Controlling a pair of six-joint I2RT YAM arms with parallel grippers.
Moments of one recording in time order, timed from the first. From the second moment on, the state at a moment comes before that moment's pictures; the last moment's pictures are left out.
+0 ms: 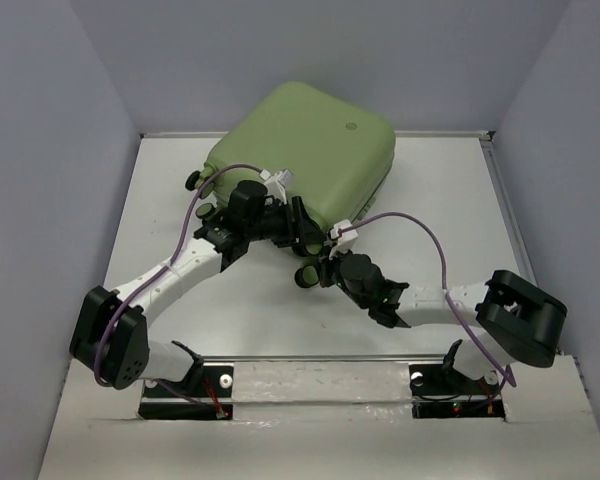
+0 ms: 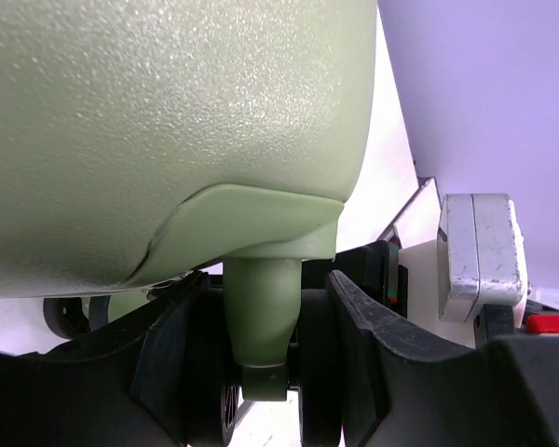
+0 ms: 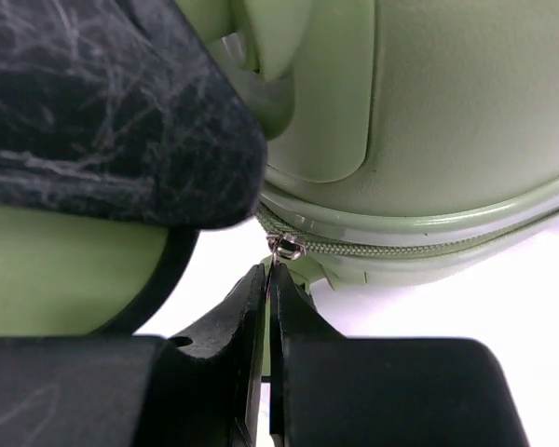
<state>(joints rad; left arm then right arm) -0.58 1.34 0.94 -0.08 0.47 -0.72 1.02 1.48 0.59 0.63 0.34 0.34</state>
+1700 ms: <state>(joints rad) -0.36 1.15 0.95 -0.51 -0.08 -0.21 1.13 0.63 0.10 0.36 0.47 0.64</state>
